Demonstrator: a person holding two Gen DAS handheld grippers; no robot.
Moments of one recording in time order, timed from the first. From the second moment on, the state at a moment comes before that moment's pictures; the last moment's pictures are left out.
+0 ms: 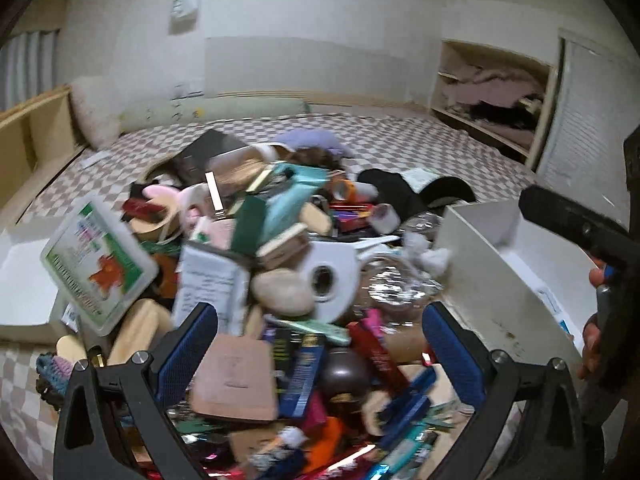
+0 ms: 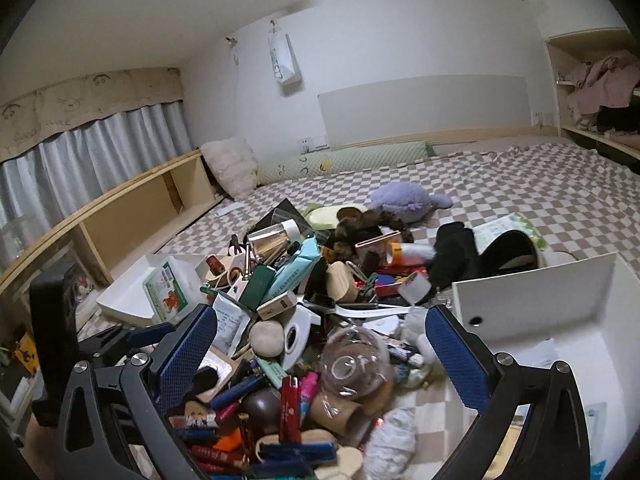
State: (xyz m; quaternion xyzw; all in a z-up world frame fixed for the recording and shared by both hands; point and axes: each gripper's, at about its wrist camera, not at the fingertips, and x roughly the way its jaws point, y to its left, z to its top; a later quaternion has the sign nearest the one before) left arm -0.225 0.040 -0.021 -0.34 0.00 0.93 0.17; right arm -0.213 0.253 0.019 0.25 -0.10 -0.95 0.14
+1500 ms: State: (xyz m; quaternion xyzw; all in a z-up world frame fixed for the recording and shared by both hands) left arm -0.234 -0.056 -0.077 -0.40 0.03 0.91 0.09; right arm -0.239 0.204 -0.110 0.43 -0.09 -0.88 0.20
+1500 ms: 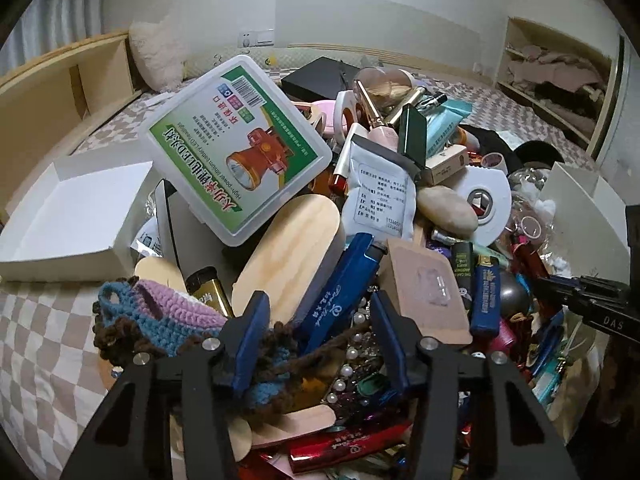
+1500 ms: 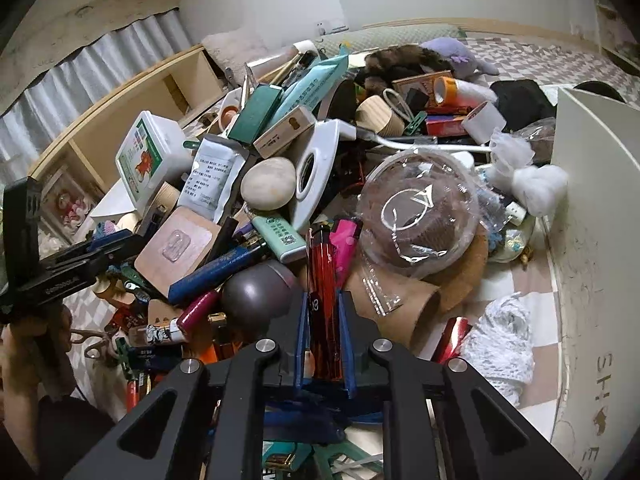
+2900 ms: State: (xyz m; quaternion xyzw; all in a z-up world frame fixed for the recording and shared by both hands) left arm -0.250 -0.059 -0.076 -0.38 -0.02 0.92 0.08; right arm -0.238 0.210 -0.108 0.43 -0.15 -0.86 0.23
